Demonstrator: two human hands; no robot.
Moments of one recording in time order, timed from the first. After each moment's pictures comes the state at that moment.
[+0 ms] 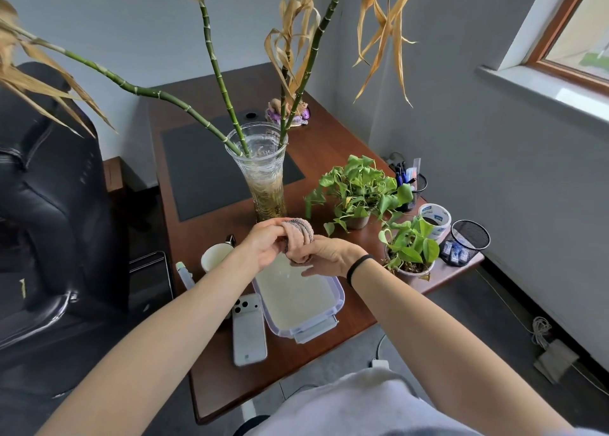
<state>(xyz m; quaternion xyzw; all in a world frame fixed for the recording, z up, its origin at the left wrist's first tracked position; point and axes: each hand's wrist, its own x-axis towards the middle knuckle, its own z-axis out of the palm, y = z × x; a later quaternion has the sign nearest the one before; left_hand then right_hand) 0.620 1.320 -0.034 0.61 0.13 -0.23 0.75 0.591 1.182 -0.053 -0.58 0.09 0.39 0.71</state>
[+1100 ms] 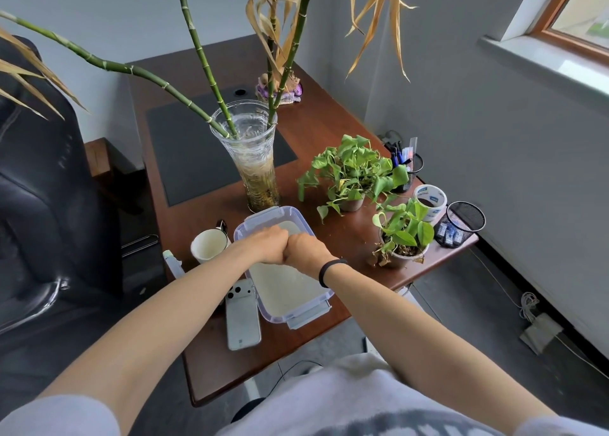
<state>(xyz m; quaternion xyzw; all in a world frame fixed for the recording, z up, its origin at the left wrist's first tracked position) 0.617 1.312 -0.057 0.93 -0.24 -0.27 -0.04 0.579 1.215 -0.075 -0.97 -0.03 0.20 0.15</state>
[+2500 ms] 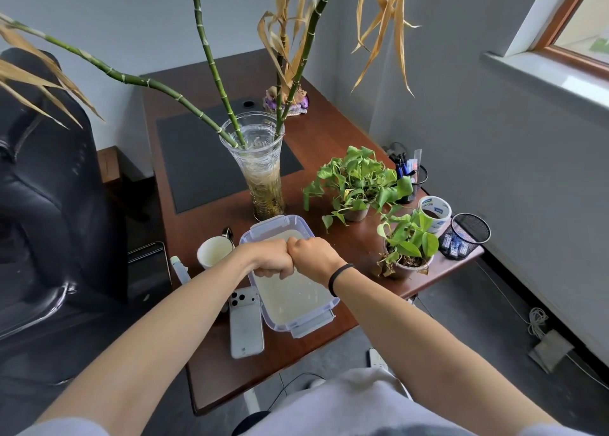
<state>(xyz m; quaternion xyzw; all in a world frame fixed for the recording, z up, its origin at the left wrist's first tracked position) 0.612 1.320 -0.038 0.86 -0.09 -0.46 0.20 0.573 1.200 -0.061 -0.97 -0.23 0.04 0.05</state>
